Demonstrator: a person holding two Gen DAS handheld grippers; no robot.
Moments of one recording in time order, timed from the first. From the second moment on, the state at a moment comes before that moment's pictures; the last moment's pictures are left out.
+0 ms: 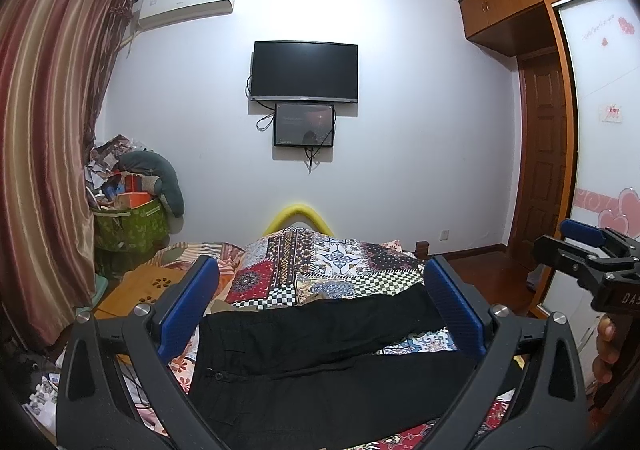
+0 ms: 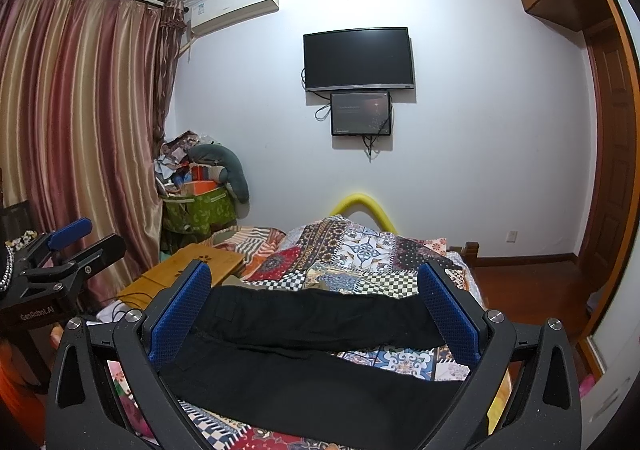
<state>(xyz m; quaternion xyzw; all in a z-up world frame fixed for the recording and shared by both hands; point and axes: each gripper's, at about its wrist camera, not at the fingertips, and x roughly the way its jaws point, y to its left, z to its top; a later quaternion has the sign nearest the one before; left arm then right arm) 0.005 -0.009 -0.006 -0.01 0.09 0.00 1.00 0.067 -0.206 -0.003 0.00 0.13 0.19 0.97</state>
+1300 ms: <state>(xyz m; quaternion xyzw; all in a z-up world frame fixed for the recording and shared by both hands) 0.327 0.220 -0.241 -0.10 0.43 0.14 0.89 0.329 -0.339 -0.202 -0.01 0.42 -0.01 0.91</state>
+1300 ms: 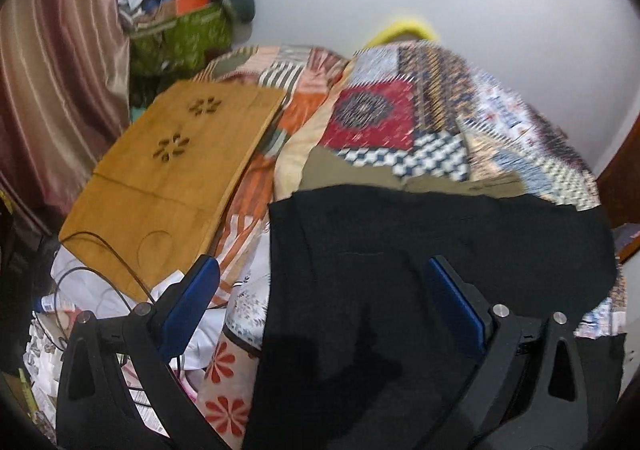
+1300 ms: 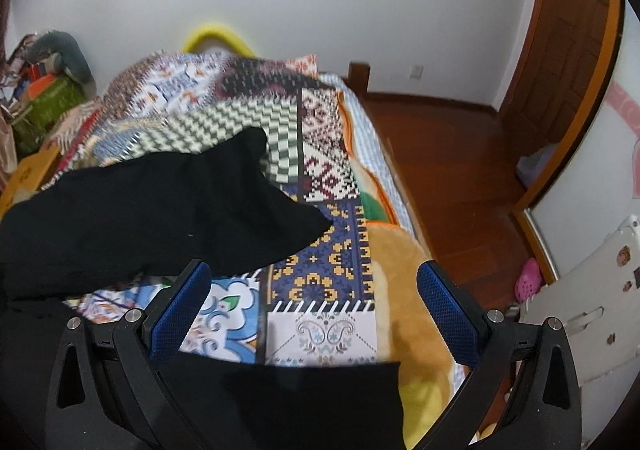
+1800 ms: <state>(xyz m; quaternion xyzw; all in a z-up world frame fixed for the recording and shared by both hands) 0.353 0.222 -0.324 -0.09 0.50 0.13 0.85 0.413 -0.358 -0.276 0.03 0.49 0.00 0.87</state>
